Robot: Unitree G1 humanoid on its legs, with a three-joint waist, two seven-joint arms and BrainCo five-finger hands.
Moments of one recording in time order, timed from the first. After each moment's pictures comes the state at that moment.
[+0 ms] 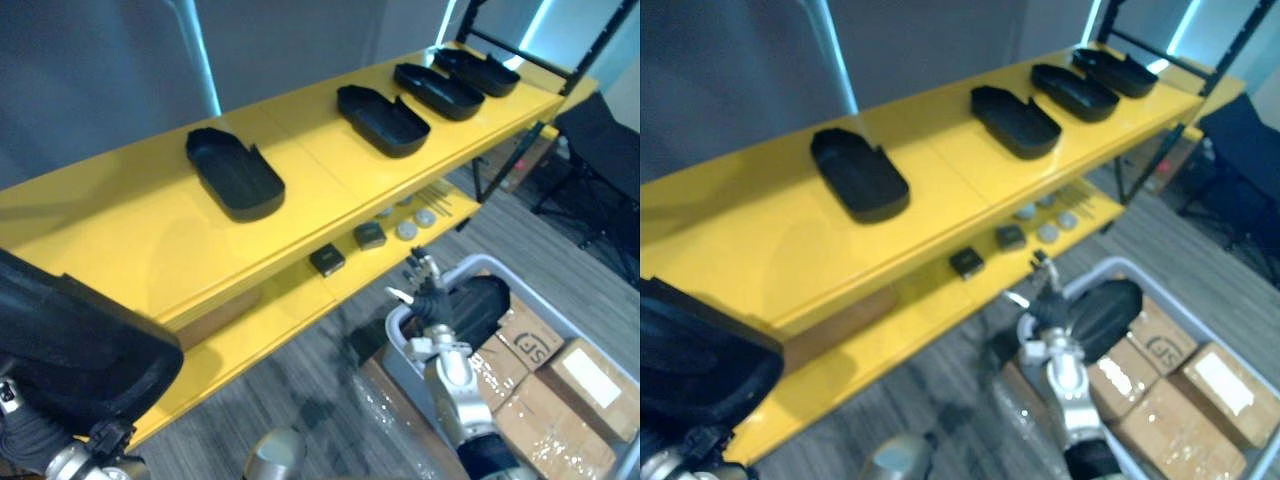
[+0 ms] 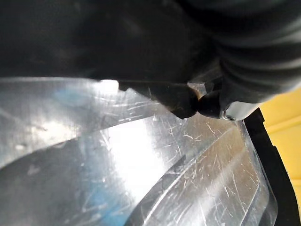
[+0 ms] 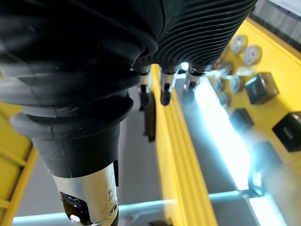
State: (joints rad) left arm 0.48 -0.11 0.45 -0.31 -0.23 -0.52 0.45; right arm -0.06 -0.16 0.17 0.29 0.30 -0.39 -0.08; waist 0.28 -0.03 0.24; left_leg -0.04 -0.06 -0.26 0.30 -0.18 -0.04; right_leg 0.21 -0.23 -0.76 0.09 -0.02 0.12
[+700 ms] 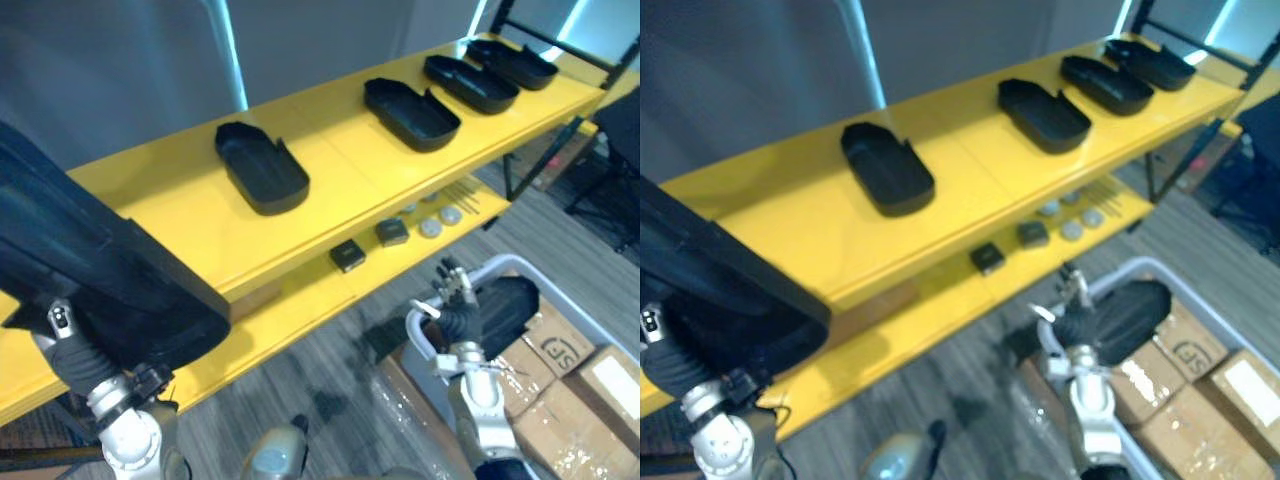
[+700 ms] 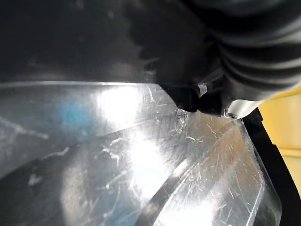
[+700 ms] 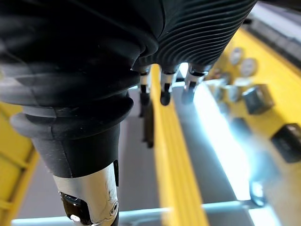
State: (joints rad) left arm 0.30 0.05 0.26 -0.32 -0.22 -0.50 0.46; right arm 0.04 -0.16 0.04 0.16 0.26 -0.47 -0.06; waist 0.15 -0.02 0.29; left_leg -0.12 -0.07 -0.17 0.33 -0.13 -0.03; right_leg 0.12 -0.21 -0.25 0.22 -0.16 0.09
